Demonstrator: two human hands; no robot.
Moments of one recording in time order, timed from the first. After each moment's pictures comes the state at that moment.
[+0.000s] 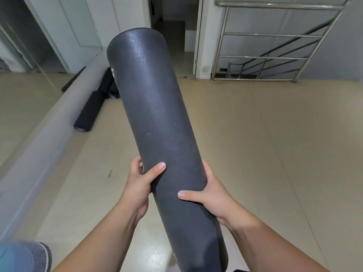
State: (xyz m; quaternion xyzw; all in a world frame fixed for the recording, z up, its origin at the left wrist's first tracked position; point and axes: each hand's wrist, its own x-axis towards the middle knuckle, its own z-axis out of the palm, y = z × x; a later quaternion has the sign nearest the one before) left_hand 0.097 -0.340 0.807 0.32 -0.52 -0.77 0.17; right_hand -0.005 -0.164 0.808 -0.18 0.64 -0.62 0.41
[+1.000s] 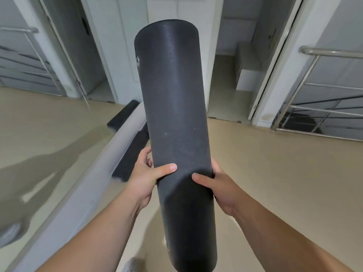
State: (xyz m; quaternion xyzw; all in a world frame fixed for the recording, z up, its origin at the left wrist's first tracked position) left_hand -0.148 -0.987 0.836 0.31 -0.54 -0.74 0.26; right_hand -0.297 -0.831 0.822 -0.26 0.59 -0.61 0.46
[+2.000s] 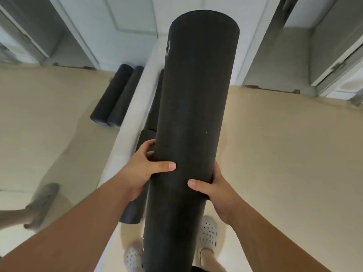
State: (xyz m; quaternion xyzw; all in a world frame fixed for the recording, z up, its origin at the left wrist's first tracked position) left_hand -0.495 -1.680 0.587 0.40 -0.53 -0.75 0.00; right_hand -0.609 -1.485 0.543 -0.08 0.62 -0.57 0.53
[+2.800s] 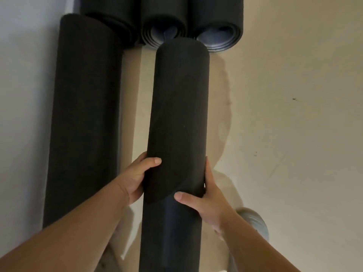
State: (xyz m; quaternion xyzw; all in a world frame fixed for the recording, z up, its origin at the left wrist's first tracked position) left_hand -0.484 -1.769 -0.045 0.51 -0.36 -0.76 -0.17; right_hand -0.559 -1.568 -0.035 0.06 0.67 -0.49 0.56
